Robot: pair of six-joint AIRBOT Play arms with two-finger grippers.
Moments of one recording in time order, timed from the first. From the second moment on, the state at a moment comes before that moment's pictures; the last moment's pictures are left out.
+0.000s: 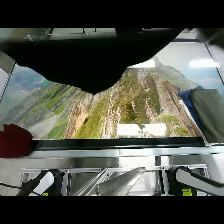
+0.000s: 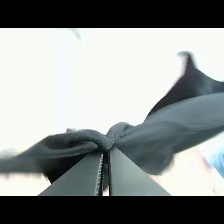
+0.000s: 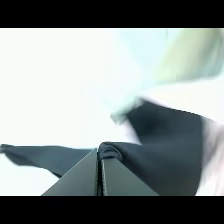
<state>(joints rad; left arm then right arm) 0.47 -1.06 1.71 0.56 -1.28 -1.17 -0.39 -1.27 1.60 0.05 1.19 0.90</state>
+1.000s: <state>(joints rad) 0.30 -1.40 2.04 0.45 -1.10 -0.96 -0.30 -1.27 1.66 -0.11 1.03 0.87</state>
